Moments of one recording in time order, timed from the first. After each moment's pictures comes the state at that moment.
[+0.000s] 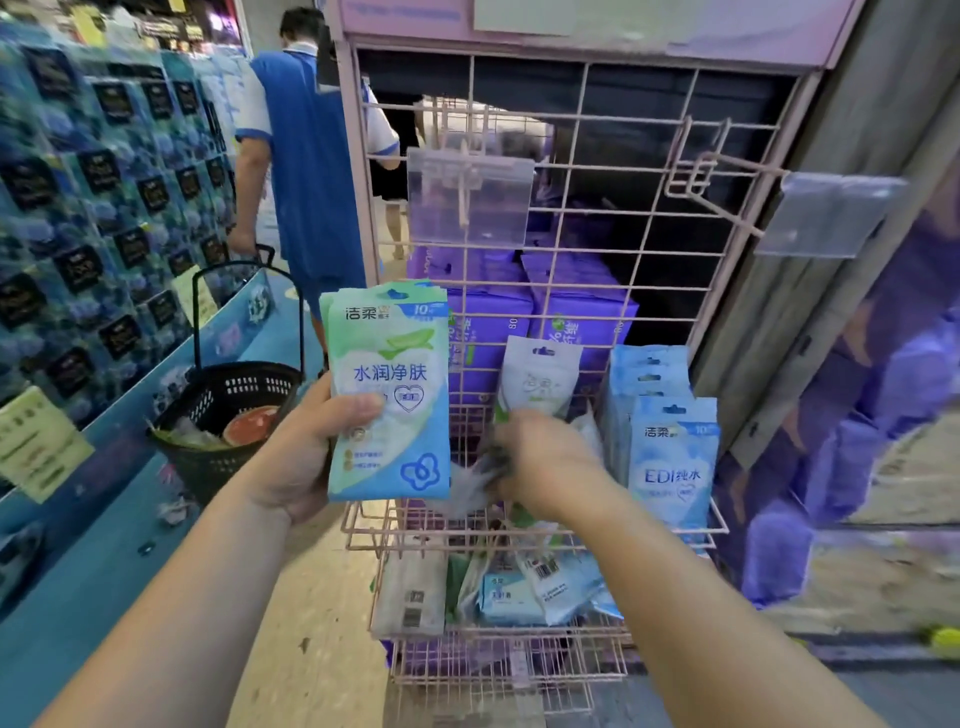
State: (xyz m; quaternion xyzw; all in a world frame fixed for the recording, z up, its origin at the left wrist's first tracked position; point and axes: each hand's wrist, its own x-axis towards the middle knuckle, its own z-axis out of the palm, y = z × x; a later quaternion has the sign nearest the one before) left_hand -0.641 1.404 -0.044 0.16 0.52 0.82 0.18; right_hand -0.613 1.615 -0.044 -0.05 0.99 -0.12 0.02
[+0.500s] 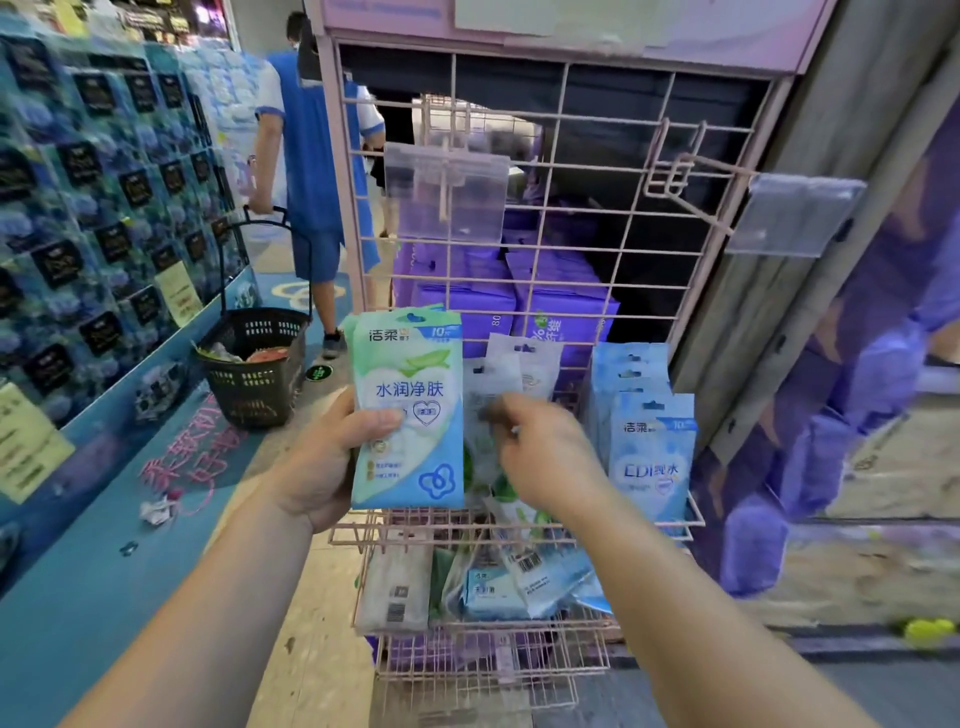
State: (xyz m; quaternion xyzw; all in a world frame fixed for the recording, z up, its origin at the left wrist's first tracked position) left_hand -0.641 1.426 -0.065 0.14 0.52 0.82 0.20; right_hand -0.600 1.625 -0.051 0.00 0.94 -0.31 -0.12
